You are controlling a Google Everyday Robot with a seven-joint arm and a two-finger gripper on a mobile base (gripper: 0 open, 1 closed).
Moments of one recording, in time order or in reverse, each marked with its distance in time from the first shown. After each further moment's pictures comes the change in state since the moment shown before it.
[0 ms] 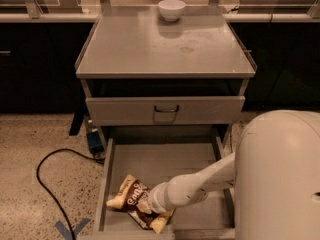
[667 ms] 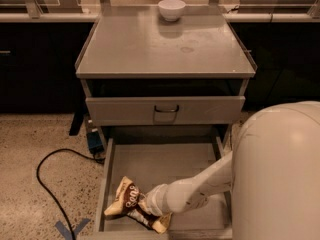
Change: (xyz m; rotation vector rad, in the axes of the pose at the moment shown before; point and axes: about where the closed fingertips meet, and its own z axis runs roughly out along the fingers) arm -0.009 0.010 -0.022 0.060 -0.035 -0.040
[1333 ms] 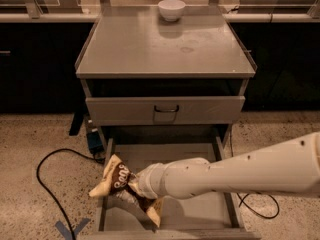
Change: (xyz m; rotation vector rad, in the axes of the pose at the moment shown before) arm -0.097 0.027 -0.087 0.015 -0.111 -0.092
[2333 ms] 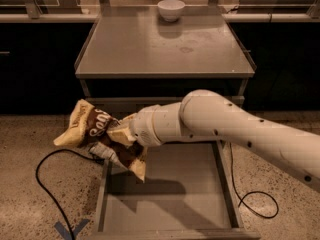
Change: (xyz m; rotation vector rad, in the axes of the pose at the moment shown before) arm -0.188 0.010 -0.140 -0.169 -0.298 -0.093
